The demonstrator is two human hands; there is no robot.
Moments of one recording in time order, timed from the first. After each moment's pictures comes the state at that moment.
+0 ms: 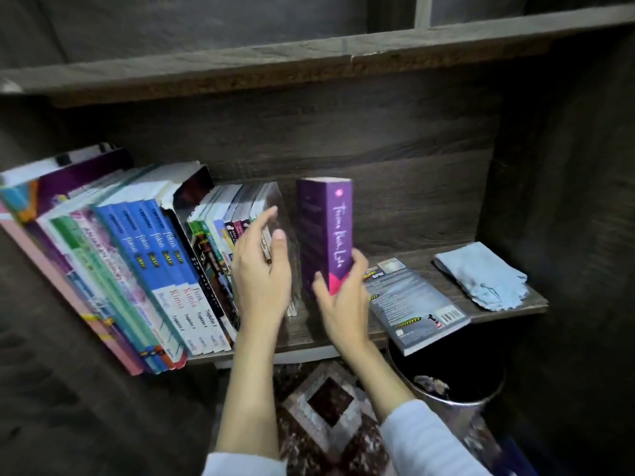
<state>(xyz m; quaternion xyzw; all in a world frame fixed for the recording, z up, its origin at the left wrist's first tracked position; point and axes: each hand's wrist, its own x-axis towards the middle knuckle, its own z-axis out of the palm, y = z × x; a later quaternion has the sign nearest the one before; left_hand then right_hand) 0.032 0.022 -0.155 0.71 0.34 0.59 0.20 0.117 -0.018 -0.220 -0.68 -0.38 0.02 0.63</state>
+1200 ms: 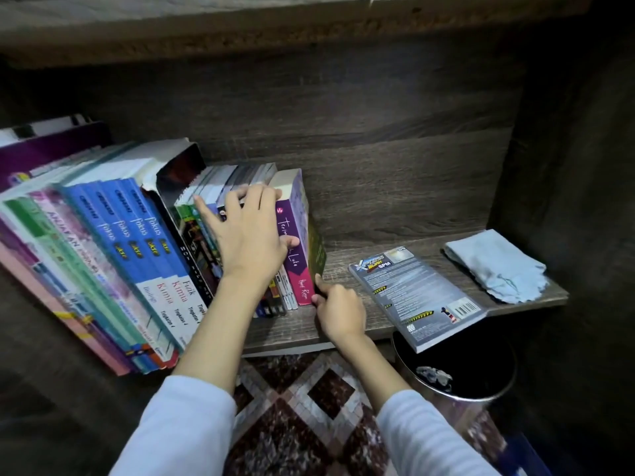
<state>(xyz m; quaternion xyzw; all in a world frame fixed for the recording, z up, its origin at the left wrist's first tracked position) 0.040 0.077 -0.144 0.83 0.45 0.28 -0.17 0.134 0.017 -0.256 -0.83 -0.44 0.12 0.33</state>
